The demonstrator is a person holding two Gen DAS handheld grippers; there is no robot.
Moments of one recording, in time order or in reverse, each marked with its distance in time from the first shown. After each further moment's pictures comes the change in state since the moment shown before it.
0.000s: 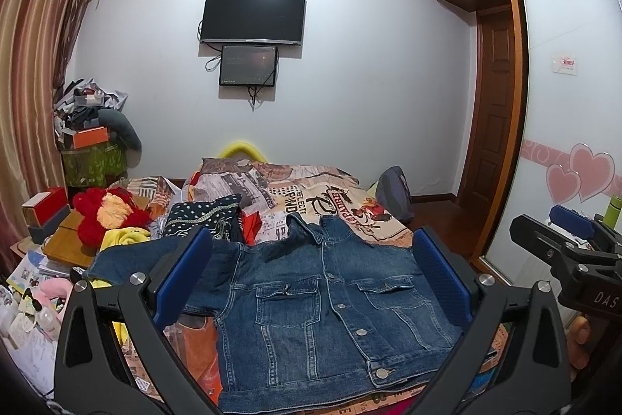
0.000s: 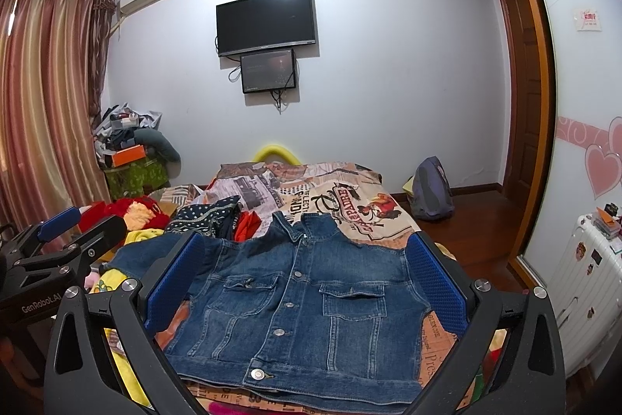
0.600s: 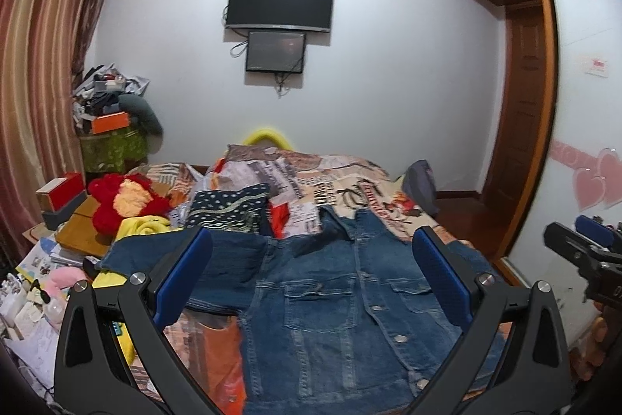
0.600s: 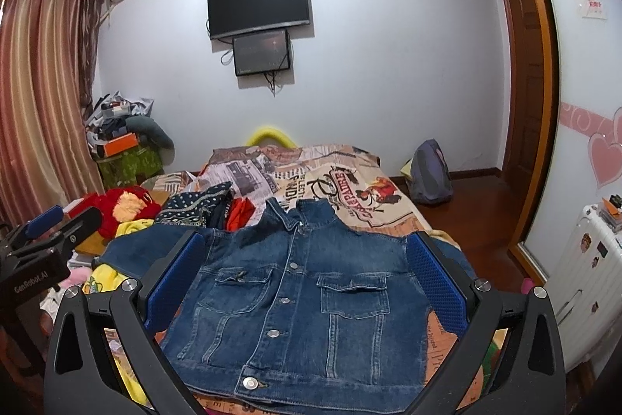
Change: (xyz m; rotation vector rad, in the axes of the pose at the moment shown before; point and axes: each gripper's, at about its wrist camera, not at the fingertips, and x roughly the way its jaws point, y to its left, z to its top) left arm 0.045 0.038 -0.001 -0.038 0.049 0.109; right arm 0.037 -0.006 0.003 0.018 0.080 -0.011
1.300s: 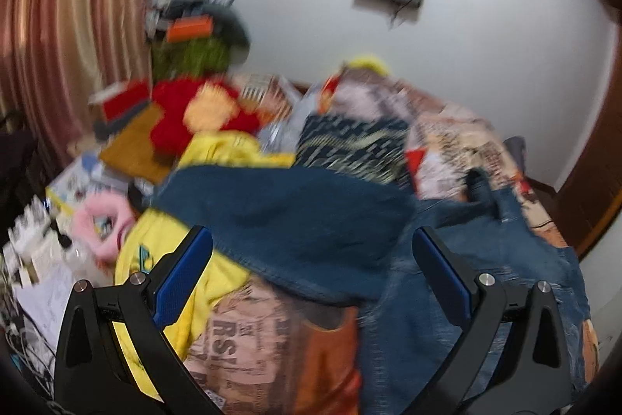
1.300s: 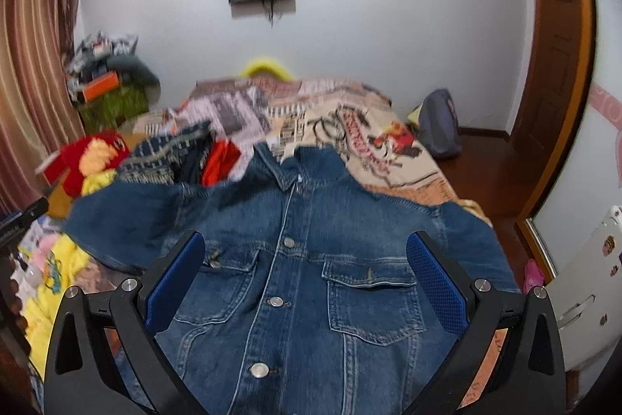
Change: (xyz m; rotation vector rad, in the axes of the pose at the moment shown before) left arm 0.155 0.185 -0.047 -0.236 0.308 0.277; right arm 0.132 0.007 -0.007 -0.060 0.282 -0.014
